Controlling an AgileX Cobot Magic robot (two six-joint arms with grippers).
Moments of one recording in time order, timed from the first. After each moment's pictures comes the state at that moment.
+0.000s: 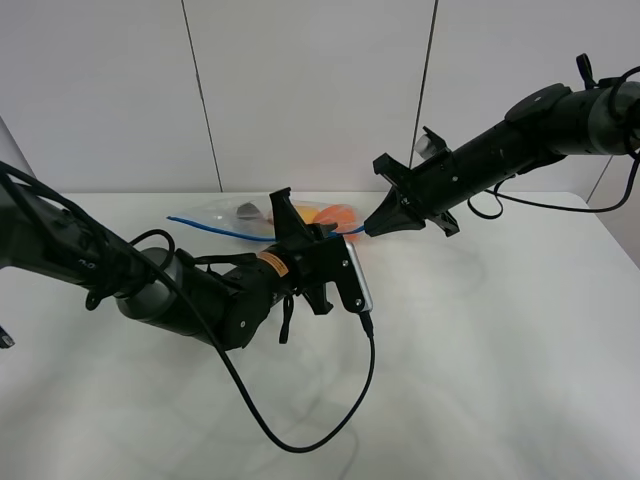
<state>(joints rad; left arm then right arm) -0.73 2.10 -0.94 -0.30 -0.89 1.23 0.13 2.01 -1.43 0.95 1.00 -0.44</state>
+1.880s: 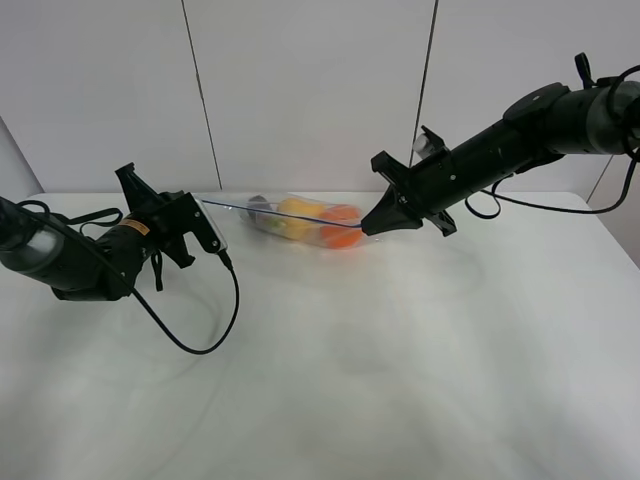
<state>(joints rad) -0.18 2.10 -0.86 -0.18 -0.99 1.27 0.13 2.01 -1.44 0.96 1.00 -0.43</state>
